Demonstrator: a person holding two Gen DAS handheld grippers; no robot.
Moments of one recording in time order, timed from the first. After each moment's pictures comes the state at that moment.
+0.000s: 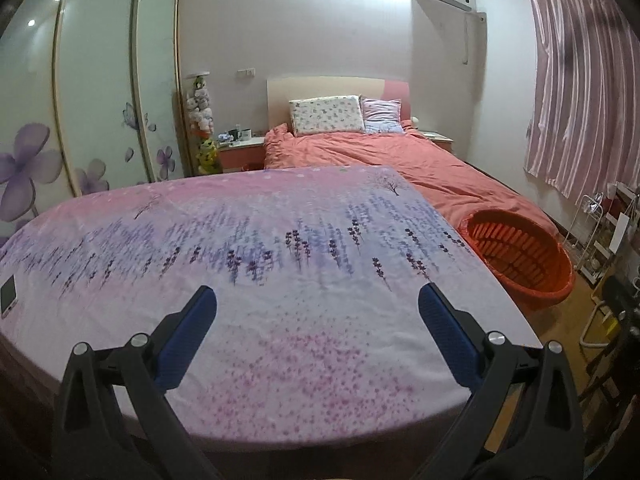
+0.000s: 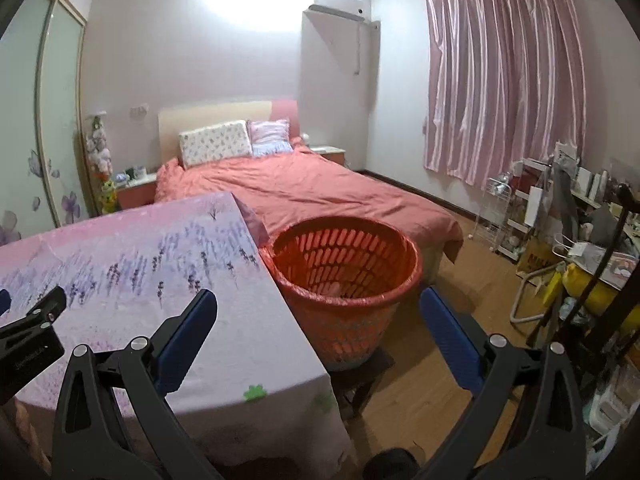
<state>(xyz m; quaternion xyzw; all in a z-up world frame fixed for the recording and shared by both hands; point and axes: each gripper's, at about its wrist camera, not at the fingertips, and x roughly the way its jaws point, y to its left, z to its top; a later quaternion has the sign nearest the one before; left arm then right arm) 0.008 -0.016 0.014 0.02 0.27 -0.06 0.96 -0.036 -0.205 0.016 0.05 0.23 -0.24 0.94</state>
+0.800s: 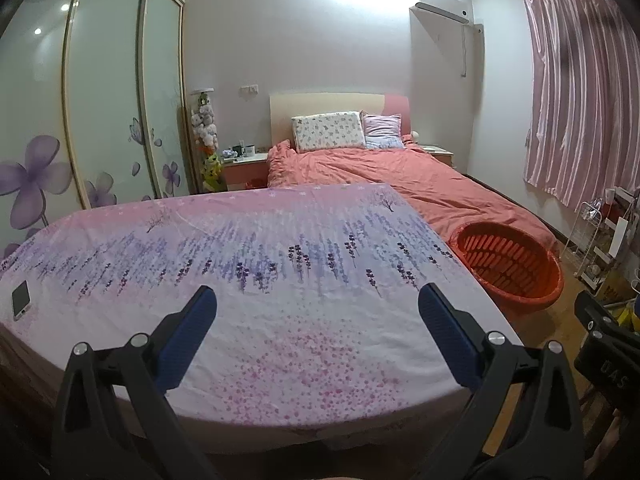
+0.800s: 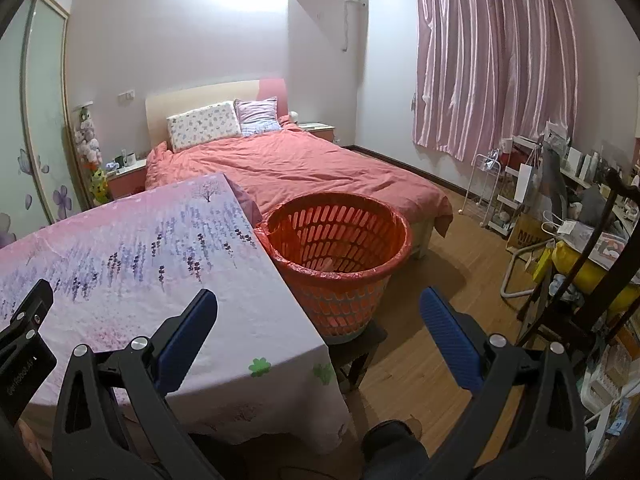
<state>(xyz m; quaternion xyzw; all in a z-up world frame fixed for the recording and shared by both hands) -0.028 -0.020 0.035 0.03 0.24 -0.06 0.97 -0.048 -0.197 0.019 0.07 0.26 -0.26 0.93</state>
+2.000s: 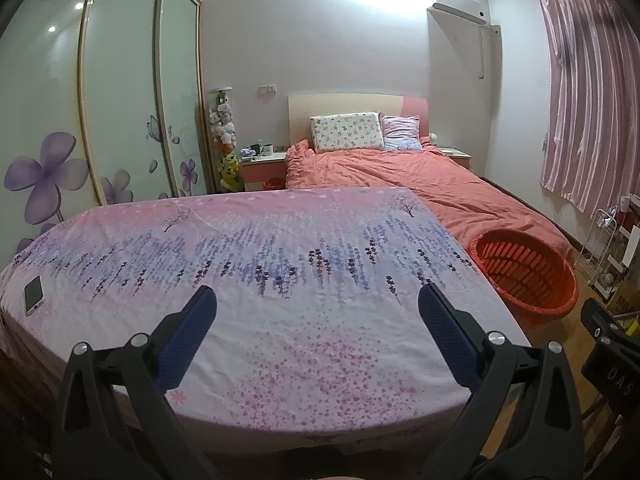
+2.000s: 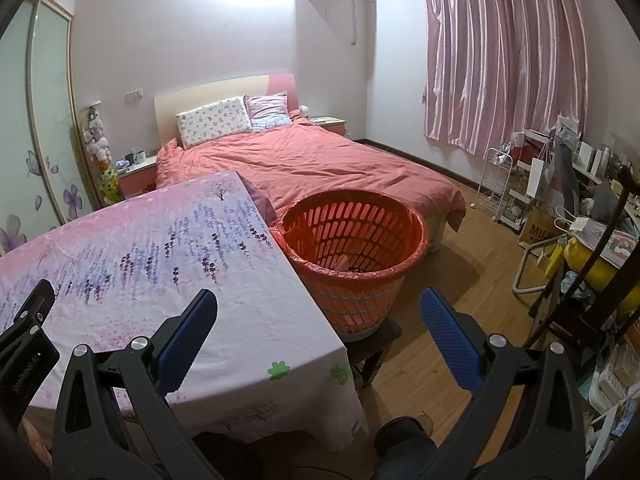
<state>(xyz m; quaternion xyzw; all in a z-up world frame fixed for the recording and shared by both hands) -0.019 -0.010 0.040 0.02 0.24 -0.02 0.97 -0.038 -0.196 0.023 0.08 0.27 -0.23 0.93</state>
